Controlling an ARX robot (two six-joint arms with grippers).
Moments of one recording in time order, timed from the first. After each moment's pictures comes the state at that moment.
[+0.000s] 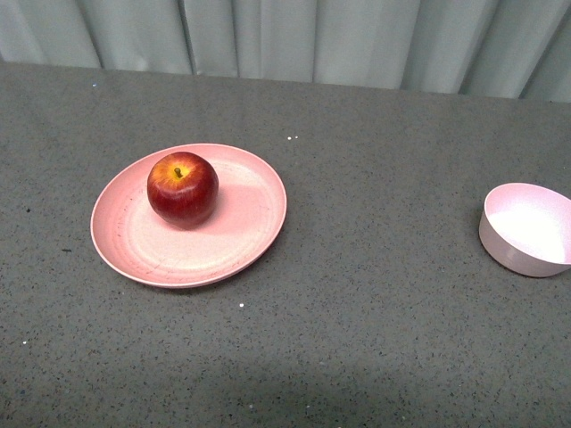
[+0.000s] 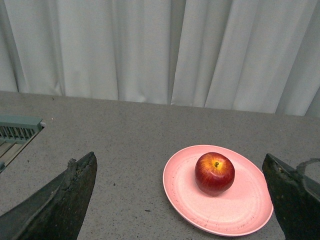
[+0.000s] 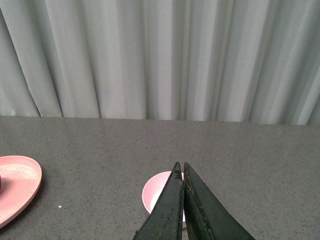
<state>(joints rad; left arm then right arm) 0.00 0.00 0.02 0.00 0.00 0.00 0.00 0.00 0.01 0.00 0.00 0.00</state>
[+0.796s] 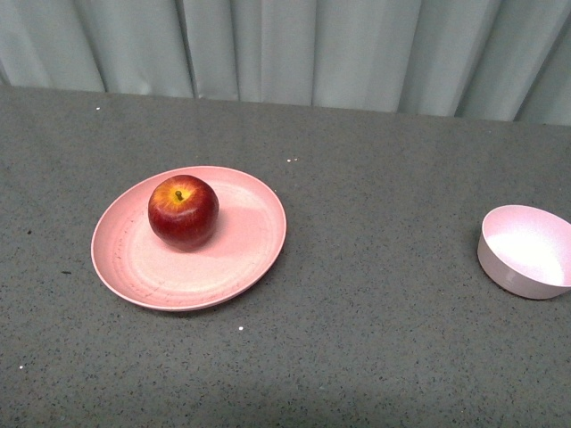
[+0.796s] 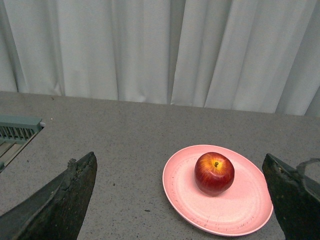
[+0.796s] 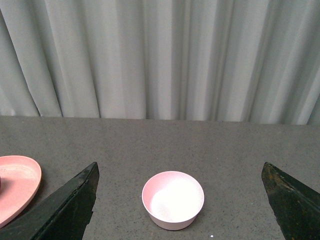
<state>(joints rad) 0.00 0.00 0.02 0.00 0.00 0.00 0.00 0.00 0.01 0.00 0.00 0.00</state>
